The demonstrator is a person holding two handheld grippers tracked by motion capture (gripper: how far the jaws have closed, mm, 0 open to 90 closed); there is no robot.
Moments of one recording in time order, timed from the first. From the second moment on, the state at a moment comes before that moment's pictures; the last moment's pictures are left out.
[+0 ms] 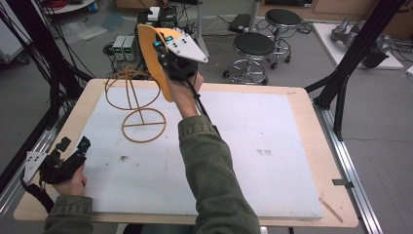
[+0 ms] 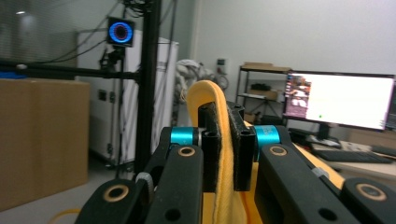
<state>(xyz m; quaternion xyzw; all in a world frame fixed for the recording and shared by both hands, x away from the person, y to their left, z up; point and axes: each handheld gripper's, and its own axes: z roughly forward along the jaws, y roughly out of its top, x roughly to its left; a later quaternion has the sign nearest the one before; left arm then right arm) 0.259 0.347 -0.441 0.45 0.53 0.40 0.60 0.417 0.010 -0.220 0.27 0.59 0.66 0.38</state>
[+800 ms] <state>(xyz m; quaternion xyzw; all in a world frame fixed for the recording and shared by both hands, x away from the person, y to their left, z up) 0.260 0.351 -0.443 0.43 0.54 0.39 0.61 0.396 0.119 -0.244 0.17 0.67 0.62 0.36</state>
